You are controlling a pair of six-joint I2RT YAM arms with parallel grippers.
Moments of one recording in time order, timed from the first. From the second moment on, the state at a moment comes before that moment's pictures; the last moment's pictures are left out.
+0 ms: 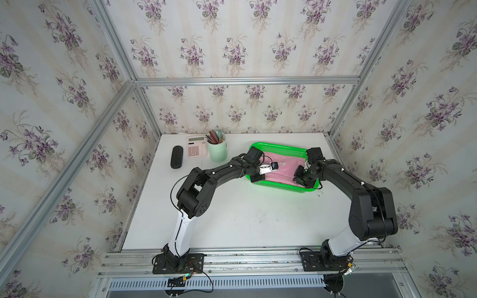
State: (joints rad) left arm -0.71 2.15 1.61 -0.41 0.25 0.74; right arm 0.10 1.61 1.03 -0.66 -0.19 0.67
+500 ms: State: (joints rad) left arm -0.70 2.04 1.62 -0.48 0.17 0.67; right arm 0.05 1.49 1.05 -0.63 -0.11 0.68
